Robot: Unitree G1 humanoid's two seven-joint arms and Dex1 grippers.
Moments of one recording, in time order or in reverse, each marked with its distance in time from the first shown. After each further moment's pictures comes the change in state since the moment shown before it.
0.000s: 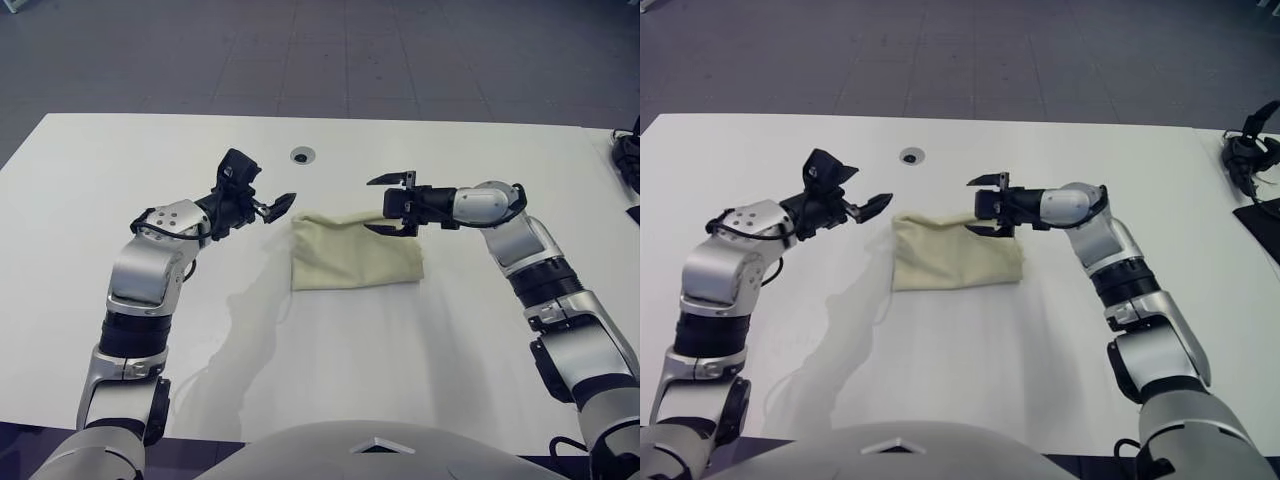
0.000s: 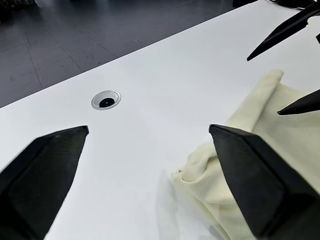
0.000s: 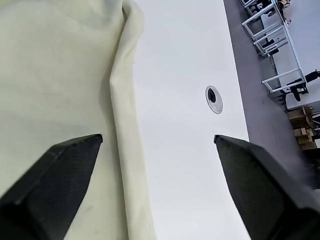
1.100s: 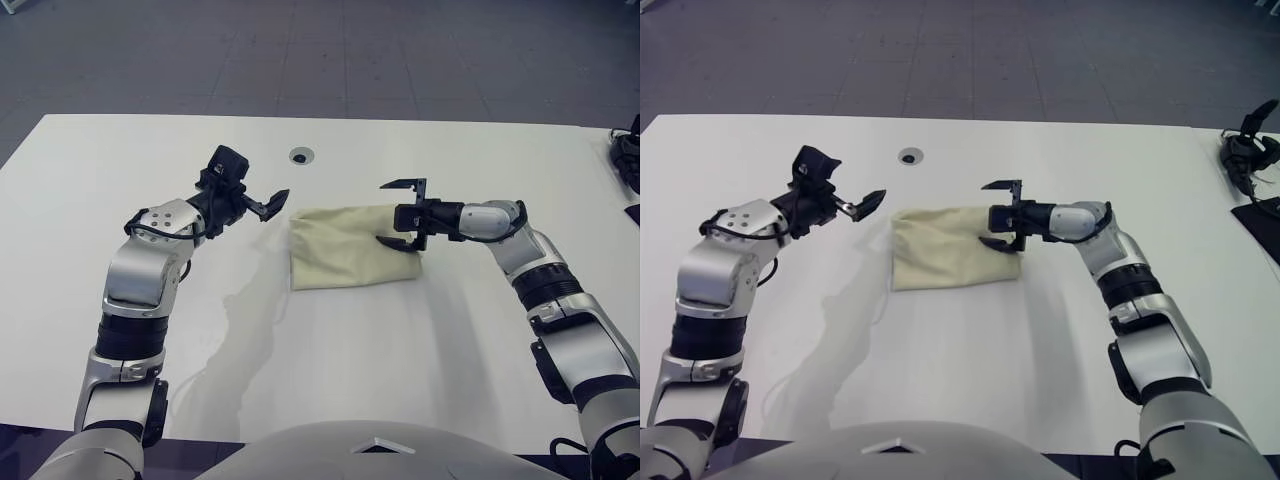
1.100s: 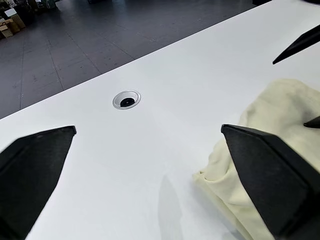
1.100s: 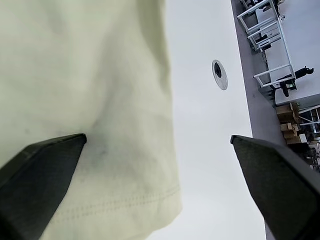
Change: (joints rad) left arm 0.013 0.008 0.040 -0.013 0.020 -0.013 0.054; right arm 0.054 -0.046 -0.013 0.191 -0.094 -0.276 -0.120
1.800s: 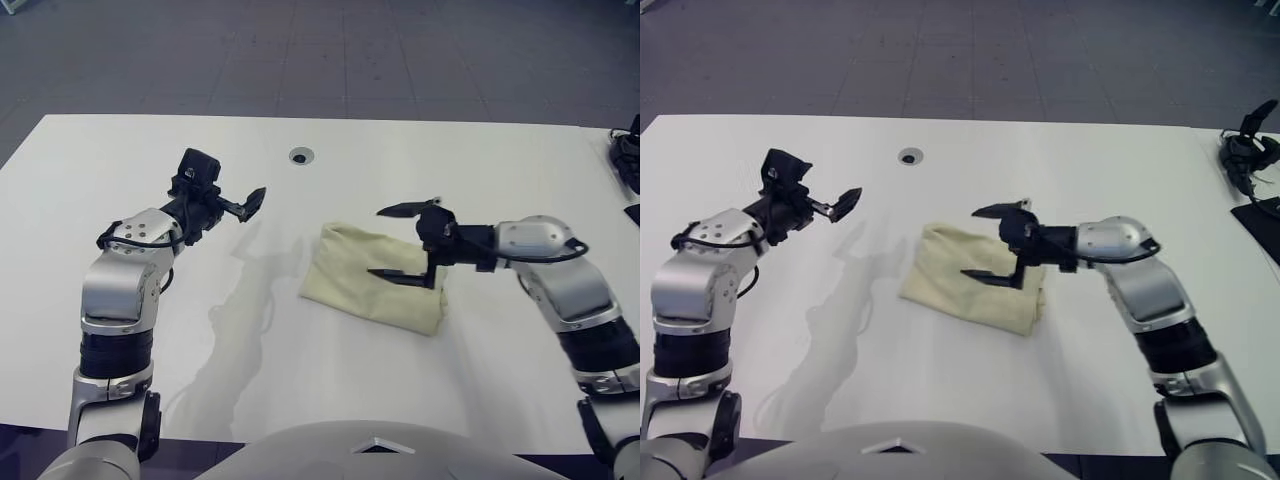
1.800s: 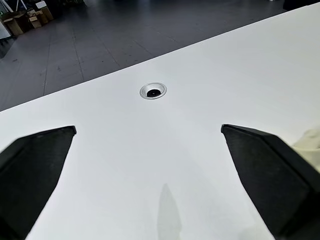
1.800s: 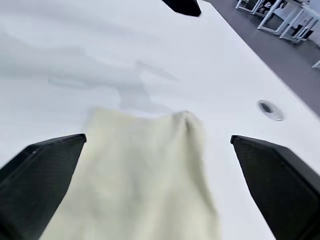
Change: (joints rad) left arm 0.065 0.003 0.104 -0.086 -0.033 0.071 0.047; right arm 0.310 -0.062 -0.079 -0.806 0.661 0.884 0.264
